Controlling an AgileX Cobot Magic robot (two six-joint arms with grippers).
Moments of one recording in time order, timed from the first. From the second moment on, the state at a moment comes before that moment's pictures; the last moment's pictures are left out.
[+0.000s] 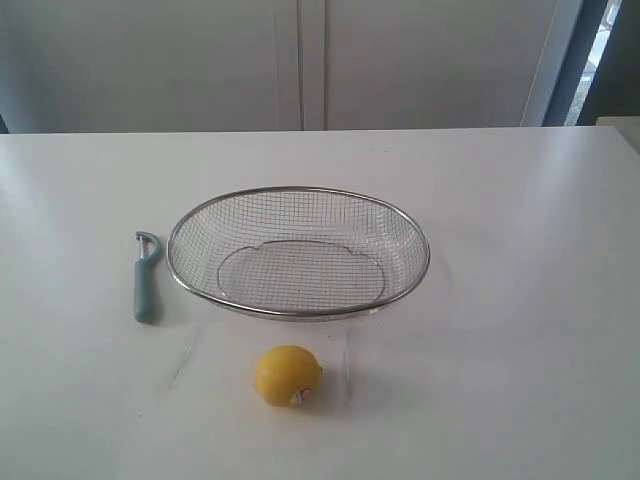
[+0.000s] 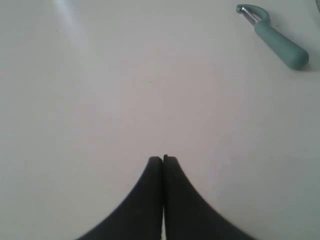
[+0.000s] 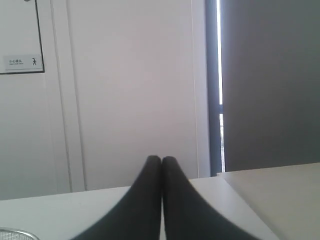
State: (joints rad) left arm 0.06 0.00 0.02 -0.02 0.52 0.13; right arm -0.10 0.01 -0.01 0.00 -0.16 0.06
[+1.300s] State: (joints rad) left arm 0.06 0.00 0.02 -0.02 0.52 0.13; right arm -0.10 0.36 -0.57 0.00 0.45 0.06
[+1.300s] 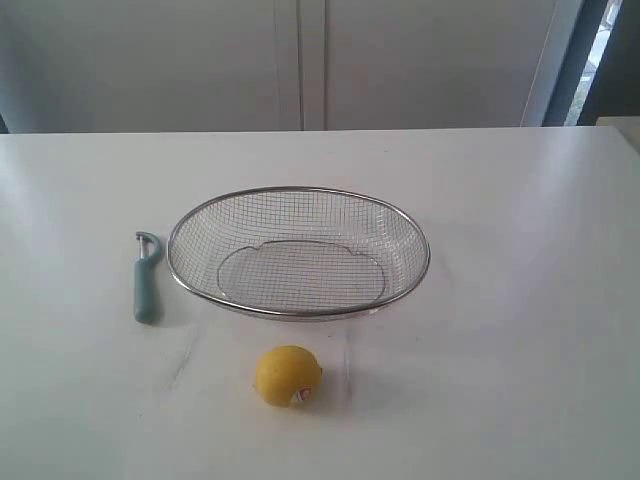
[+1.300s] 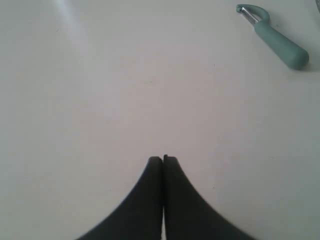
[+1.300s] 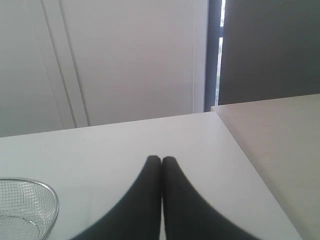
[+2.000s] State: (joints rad) left arm 0.06 0.00 0.02 -0.02 0.52 0.13; right arm -0.10 0.42 -0.61 0.00 0.47 0.06
